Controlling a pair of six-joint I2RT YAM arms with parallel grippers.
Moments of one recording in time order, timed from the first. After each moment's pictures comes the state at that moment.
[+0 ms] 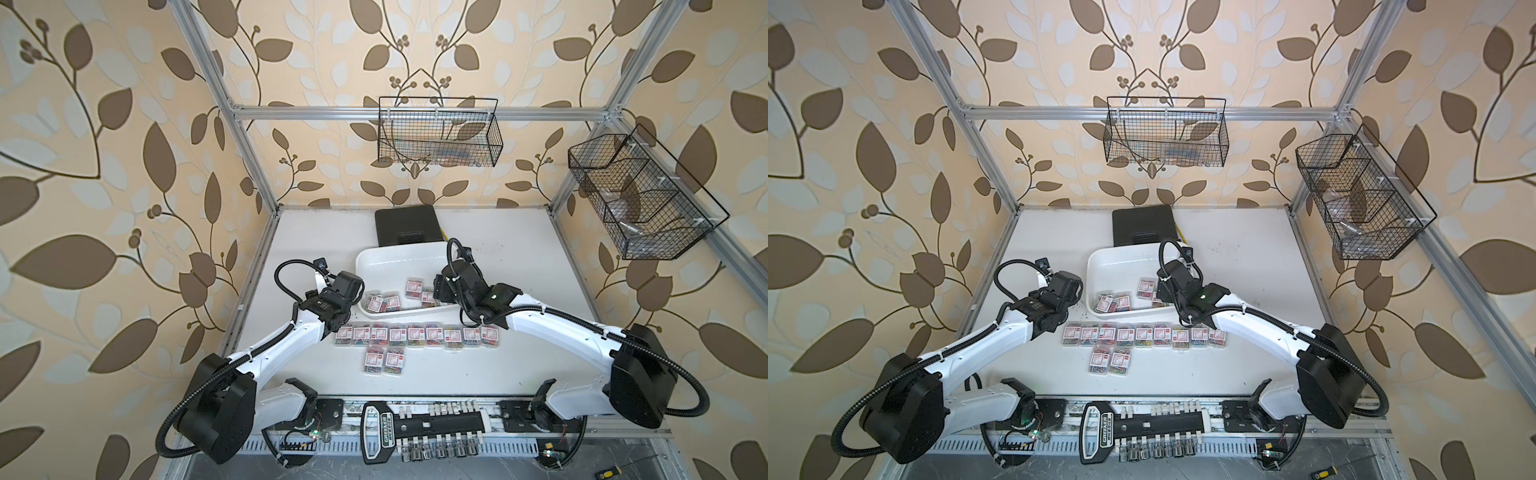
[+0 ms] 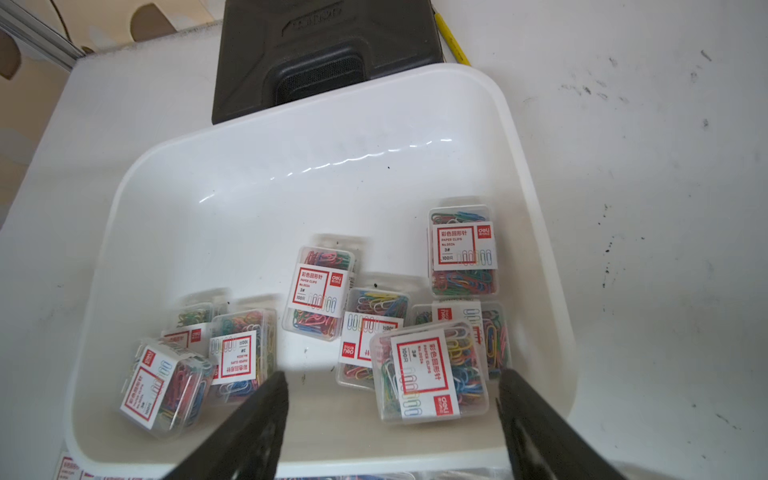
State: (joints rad) left arm -0.46 1.17 0.63 -0.36 -0.72 -0.66; right arm 0.76 1.42 0.97 -0.40 0.42 0.72
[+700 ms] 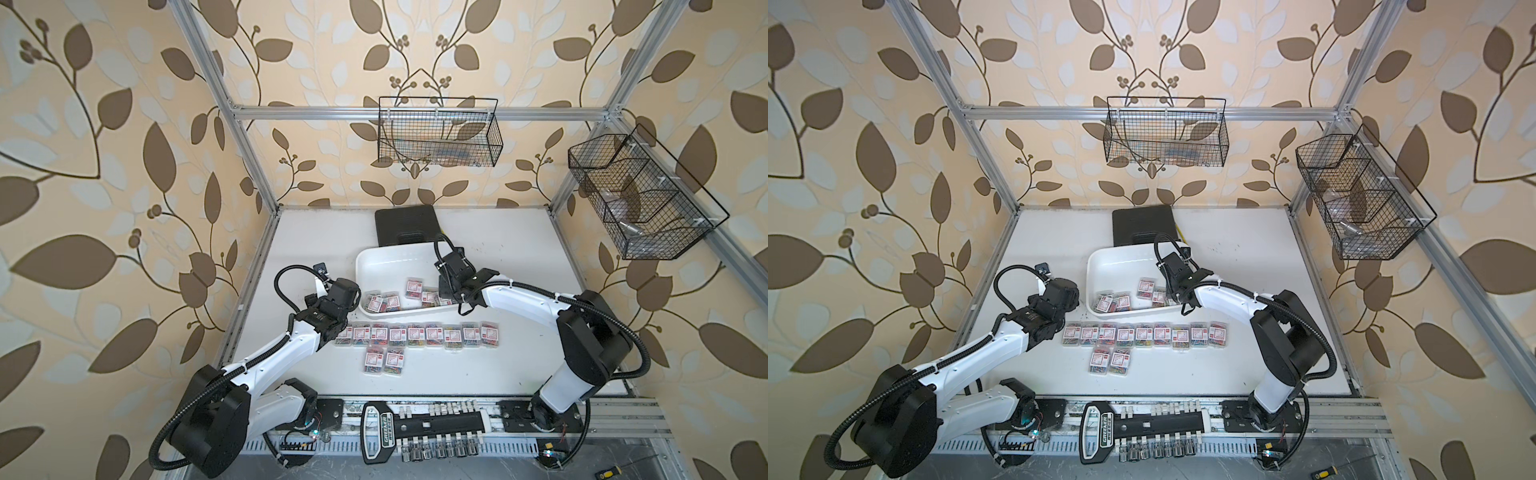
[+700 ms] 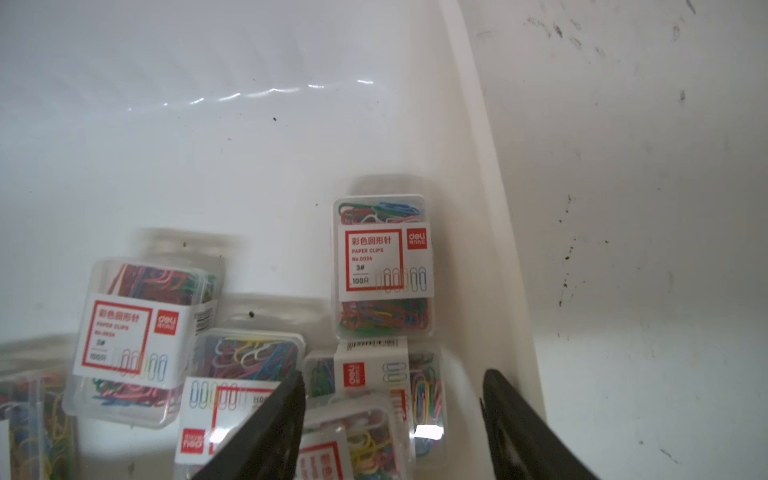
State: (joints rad) left arm -0.46 1.11 0.55 -0.26 -0.67 -0.62; right arm 0.63 1.70 1.09 -0.47 0.41 0.62
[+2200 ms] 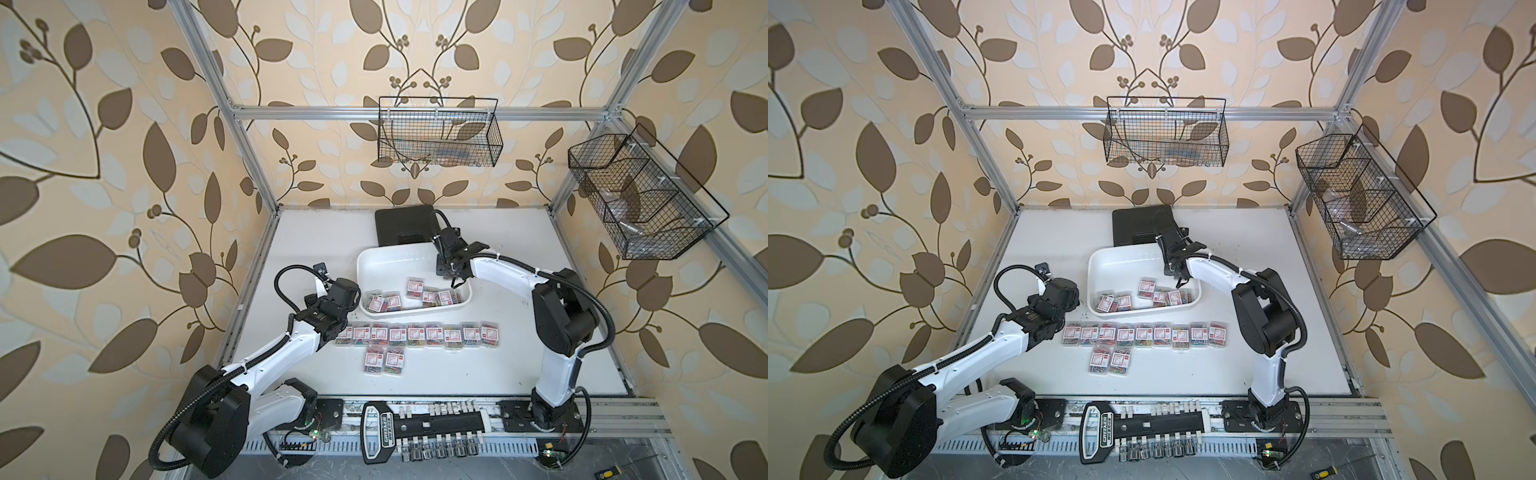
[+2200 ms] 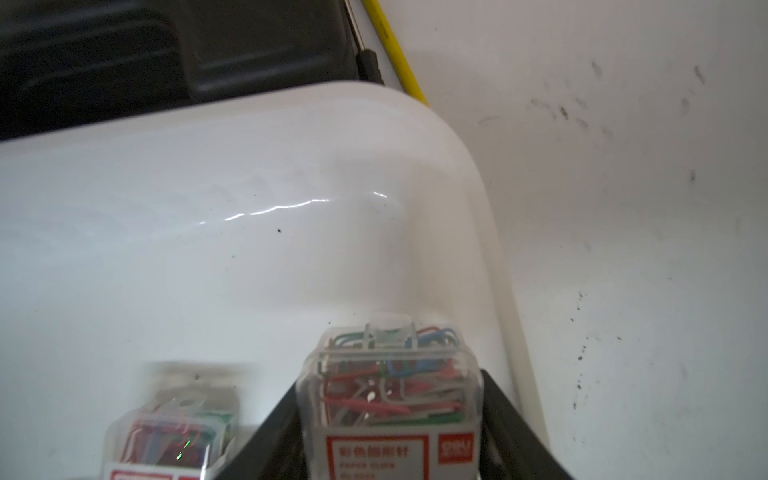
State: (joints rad) left arm -0.46 1.11 0.55 -0.25 -0.67 -0.62; right arm 0.54 1.87 1.40 -0.60 0.39 0.60
